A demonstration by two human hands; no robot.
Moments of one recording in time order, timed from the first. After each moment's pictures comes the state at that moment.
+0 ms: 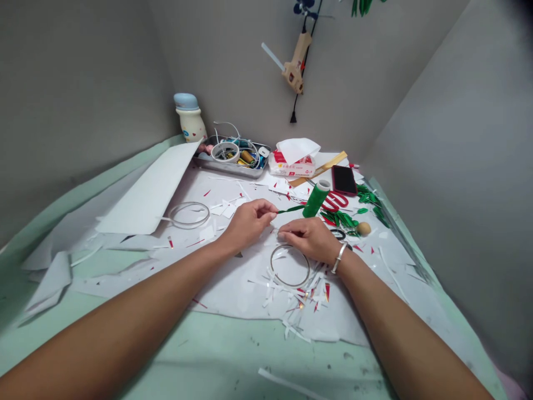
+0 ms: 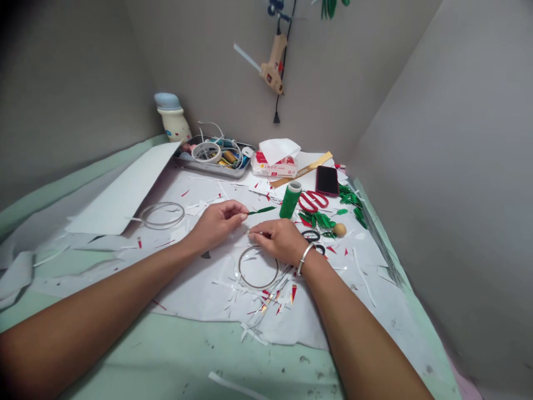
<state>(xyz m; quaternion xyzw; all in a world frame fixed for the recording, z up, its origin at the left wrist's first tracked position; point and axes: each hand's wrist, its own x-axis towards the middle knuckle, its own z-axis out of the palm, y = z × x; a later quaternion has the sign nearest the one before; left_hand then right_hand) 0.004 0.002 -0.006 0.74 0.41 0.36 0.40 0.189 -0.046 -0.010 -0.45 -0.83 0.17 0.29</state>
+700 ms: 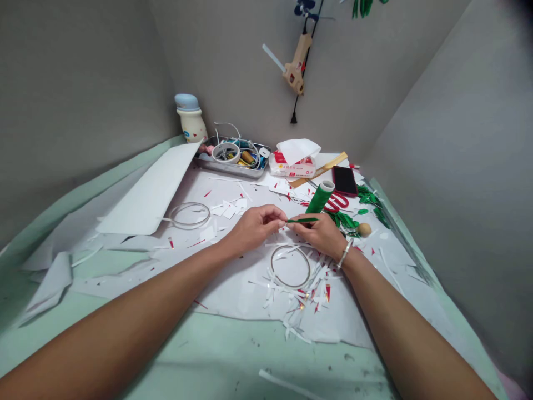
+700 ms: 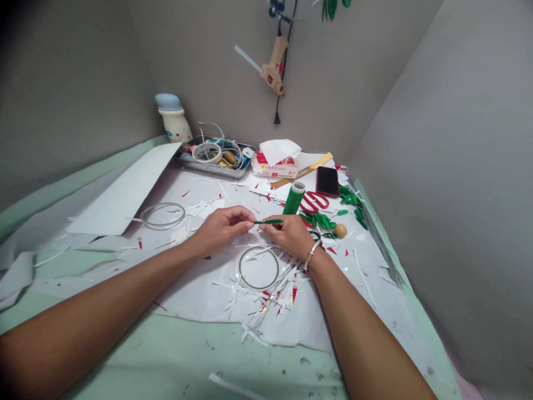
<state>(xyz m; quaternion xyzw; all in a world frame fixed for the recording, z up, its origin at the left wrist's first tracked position) 0.005 -0.006 -0.002 0.76 0.33 0.31 0.46 0.204 -0.038 -0.015 -0.51 -0.76 0.21 0.34</state>
